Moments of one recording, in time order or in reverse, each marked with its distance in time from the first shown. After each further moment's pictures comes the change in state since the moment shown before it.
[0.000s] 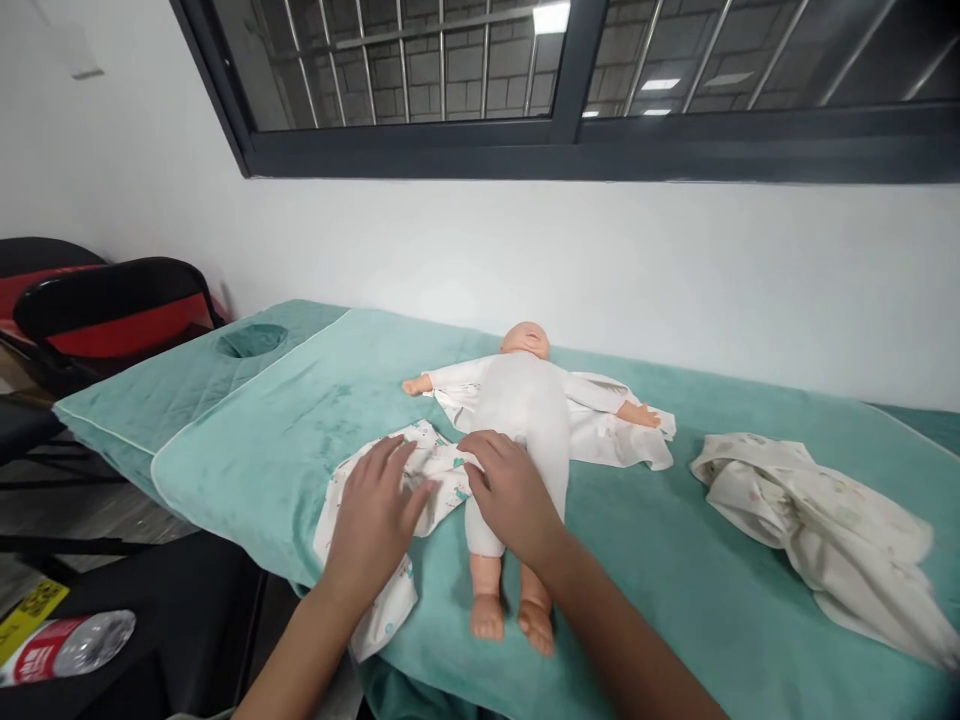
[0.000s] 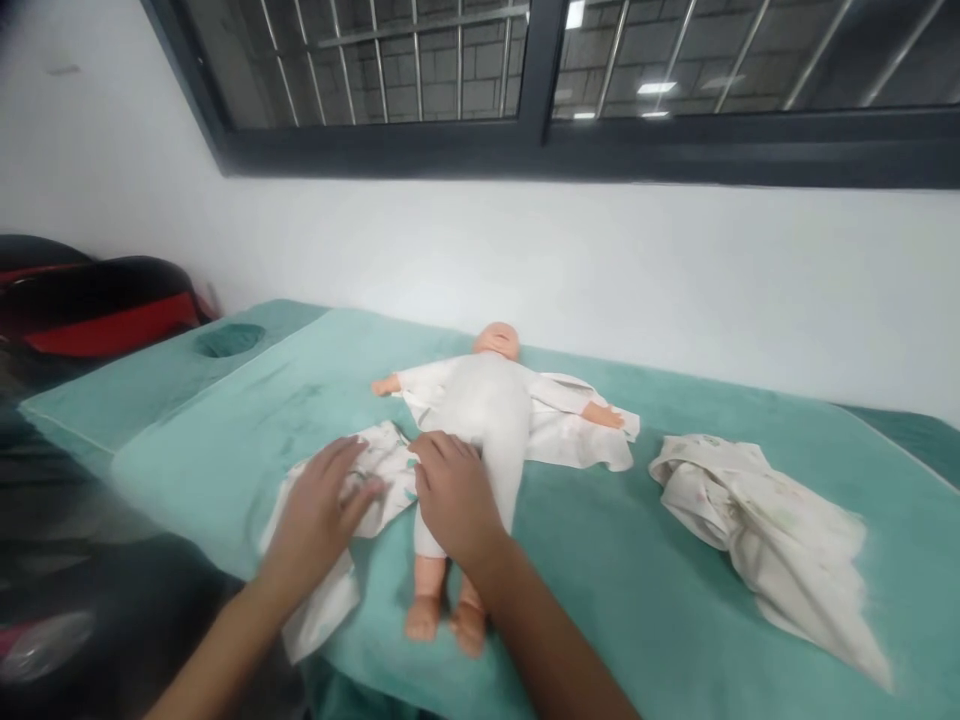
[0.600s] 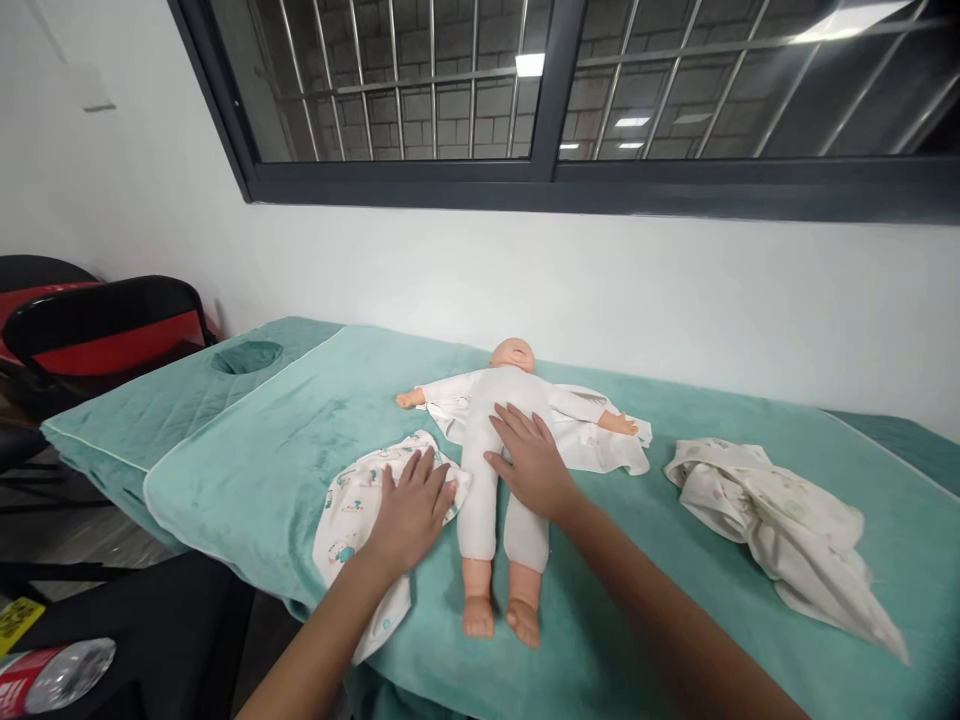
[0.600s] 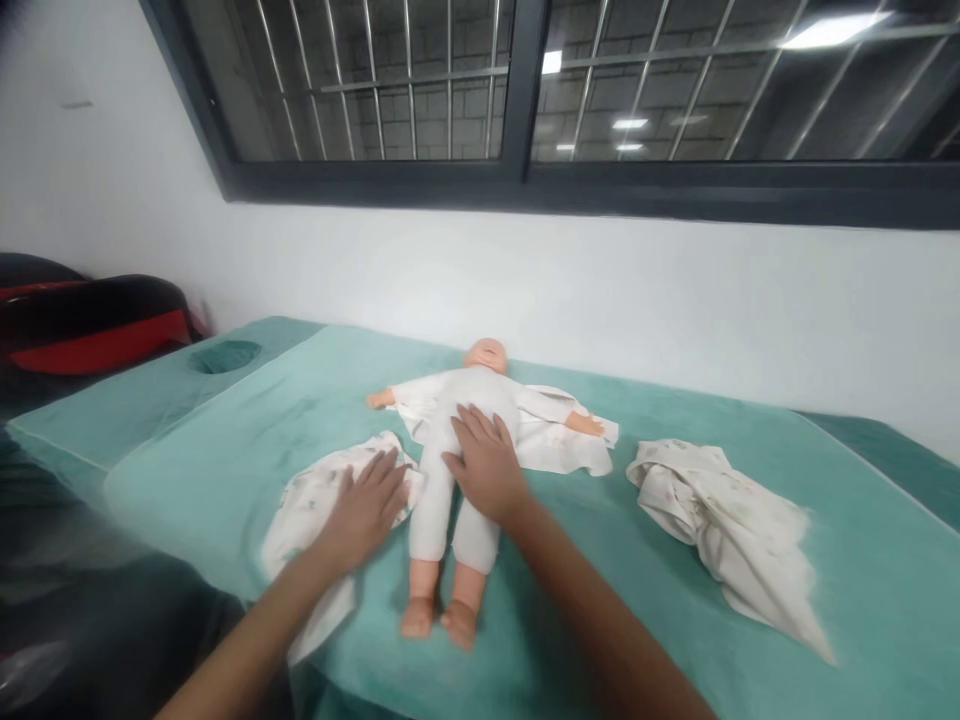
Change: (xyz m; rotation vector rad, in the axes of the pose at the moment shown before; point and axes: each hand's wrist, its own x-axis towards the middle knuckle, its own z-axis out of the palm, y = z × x) left_hand 0.014 0.026 0.031 0.080 -0.457 -0.011; right_hand 0.011 0.050 -0.037 -0.347 -0.069 0.031
